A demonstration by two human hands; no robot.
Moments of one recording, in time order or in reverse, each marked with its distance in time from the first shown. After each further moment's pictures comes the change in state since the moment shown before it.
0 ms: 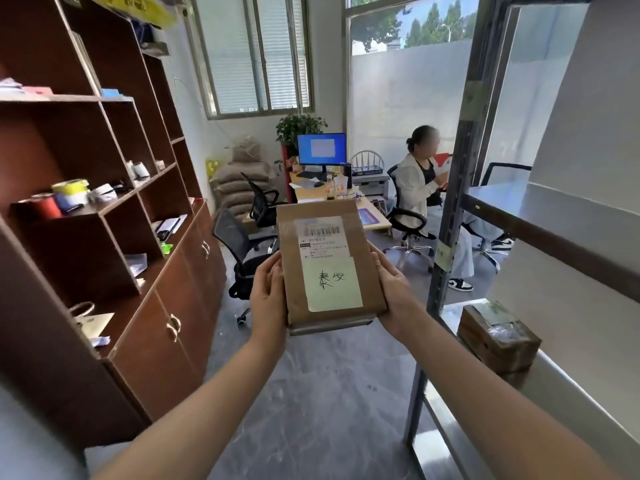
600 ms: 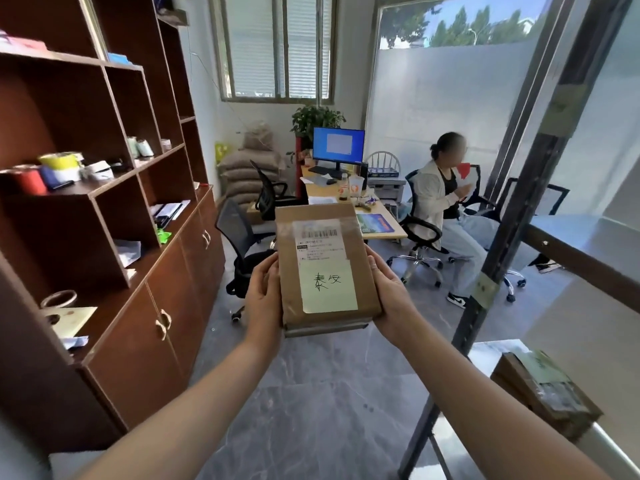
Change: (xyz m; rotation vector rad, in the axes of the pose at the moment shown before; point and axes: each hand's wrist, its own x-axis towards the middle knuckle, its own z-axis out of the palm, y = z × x) left_hand 0.115 -0.045 -0.021 -0.018 0.094 -0.052; right_hand 0.123 0.033 0.029 -0.119 -0.010 0.040
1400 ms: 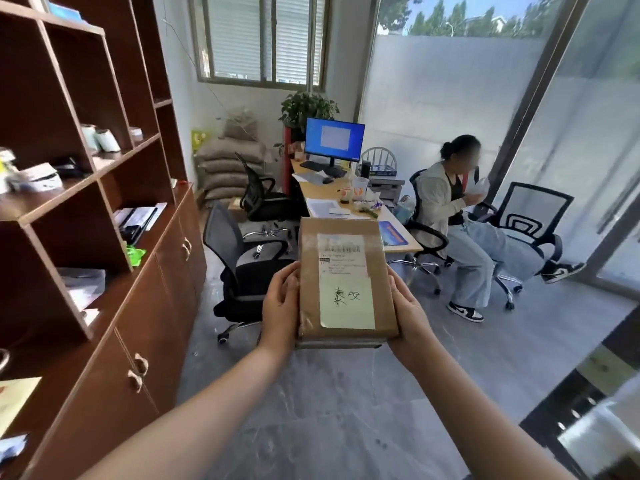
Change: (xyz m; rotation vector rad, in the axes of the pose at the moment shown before) left_hand 0.262 -0.061 -0.031 0.027 -0.149 -0.093; right_hand 0.216 0.067 0.067 -0.024 0.127 -0.016
